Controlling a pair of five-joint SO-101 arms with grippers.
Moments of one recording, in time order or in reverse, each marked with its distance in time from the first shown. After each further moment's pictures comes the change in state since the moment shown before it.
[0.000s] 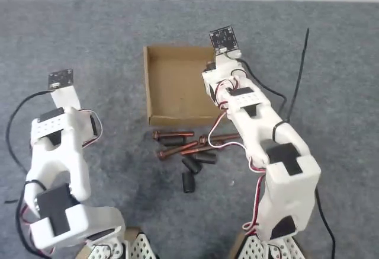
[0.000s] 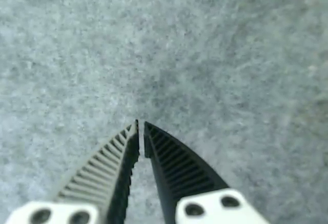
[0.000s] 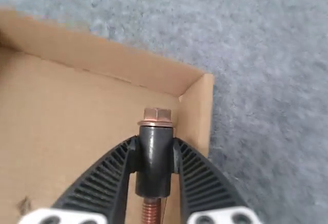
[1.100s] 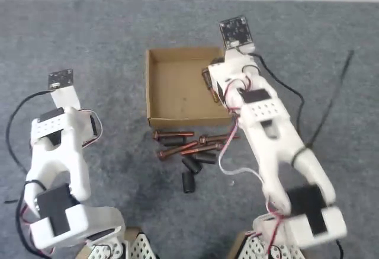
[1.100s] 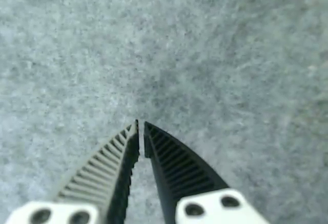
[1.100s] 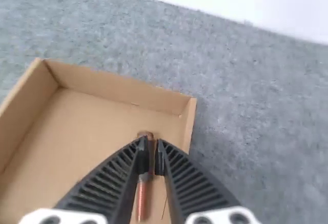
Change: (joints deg) left arm 0.0 0.0 0.0 0.0 0.0; right arm 0.2 -28.7 12.9 10.2 -0.9
